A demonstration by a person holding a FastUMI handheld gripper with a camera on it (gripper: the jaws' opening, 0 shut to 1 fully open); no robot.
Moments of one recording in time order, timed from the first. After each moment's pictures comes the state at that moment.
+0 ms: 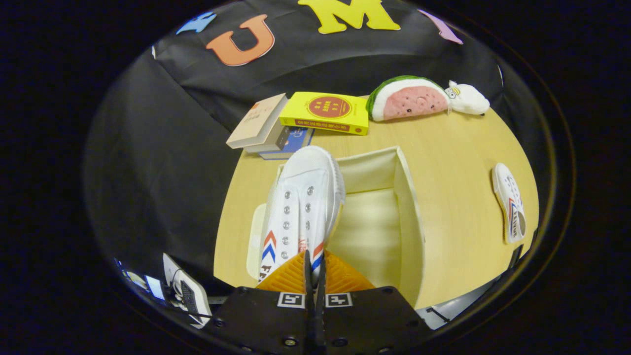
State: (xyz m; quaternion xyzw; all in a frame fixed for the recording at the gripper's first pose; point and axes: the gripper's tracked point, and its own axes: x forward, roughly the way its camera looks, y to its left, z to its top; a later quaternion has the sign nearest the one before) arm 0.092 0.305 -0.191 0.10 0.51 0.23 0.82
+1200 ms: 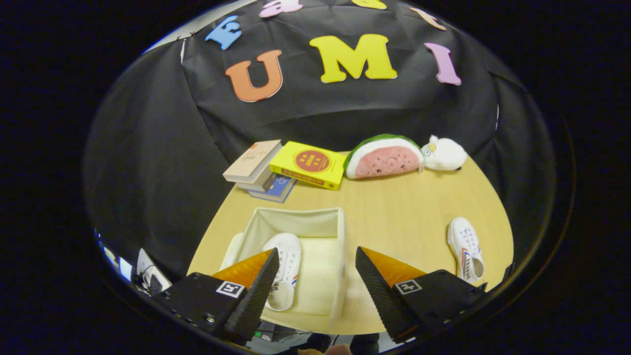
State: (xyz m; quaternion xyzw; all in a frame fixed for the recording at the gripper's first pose) arm 0.129 0.183 -0.120 0.06 0.33 0.22 0.91
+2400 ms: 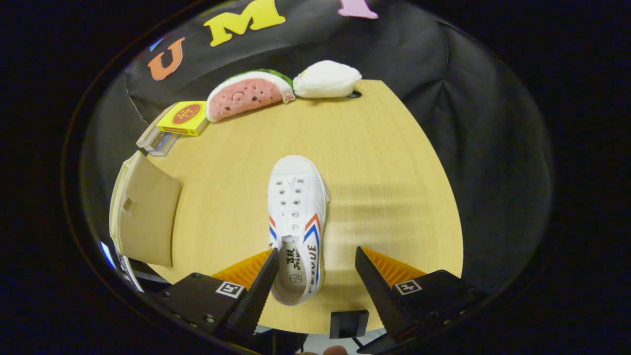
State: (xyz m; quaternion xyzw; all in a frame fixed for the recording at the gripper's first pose) arm 0.234 -0.154 -0.343 0.04 0.52 0.14 0.84
